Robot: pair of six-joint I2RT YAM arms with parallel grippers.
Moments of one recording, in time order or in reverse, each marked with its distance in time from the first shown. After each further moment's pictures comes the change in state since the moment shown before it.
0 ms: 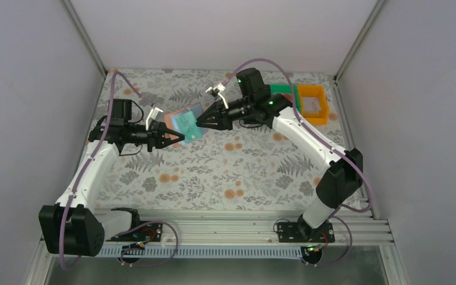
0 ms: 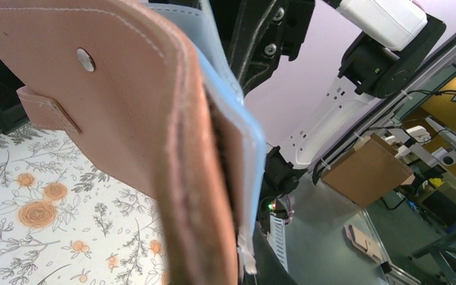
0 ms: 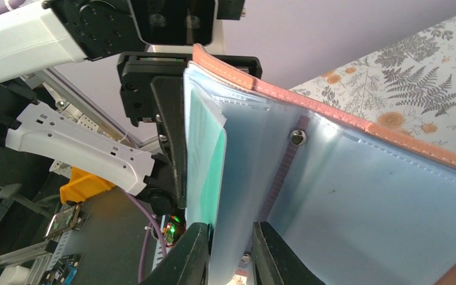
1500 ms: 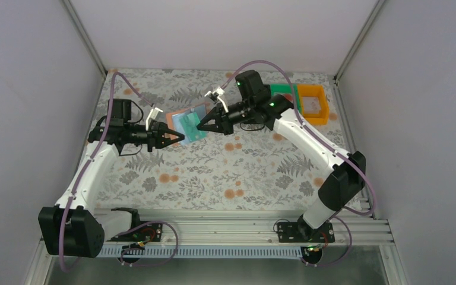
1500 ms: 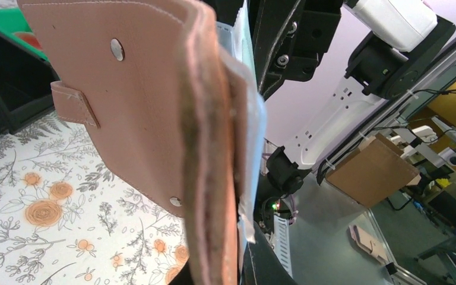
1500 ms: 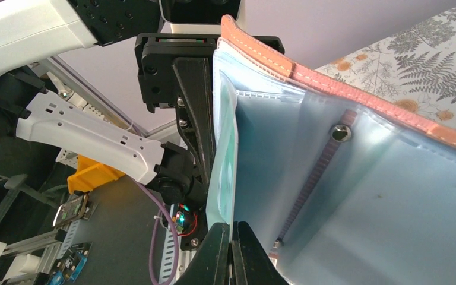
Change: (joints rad) left arm 0.000 -0.007 -0.002 0.006 -0.013 -0.008; right arm 0.019 -0.018 0.003 -0.068 0.012 -0.022
